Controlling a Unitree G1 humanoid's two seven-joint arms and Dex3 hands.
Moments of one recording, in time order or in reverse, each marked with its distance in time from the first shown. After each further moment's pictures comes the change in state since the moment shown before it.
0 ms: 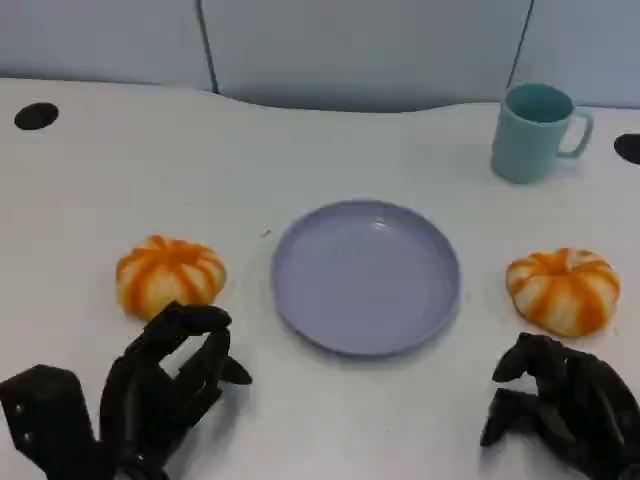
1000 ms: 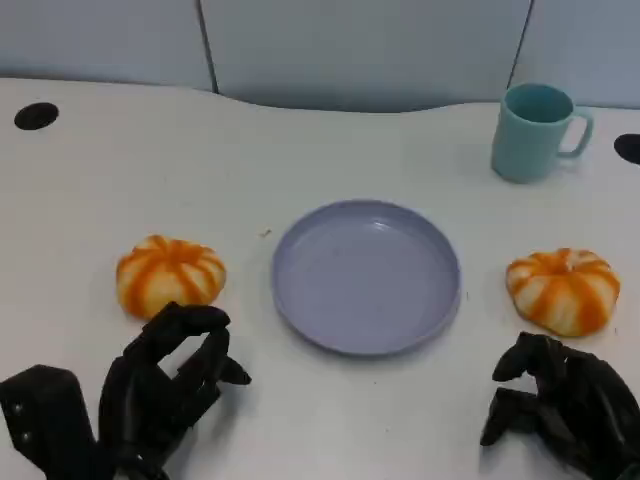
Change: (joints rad) left arm 0.000 0.000 0.004 -0.001 0.000 0.004 0.005; right arm -0.002 0.000 0.000 0.002 0.000 -0.001 -0.001
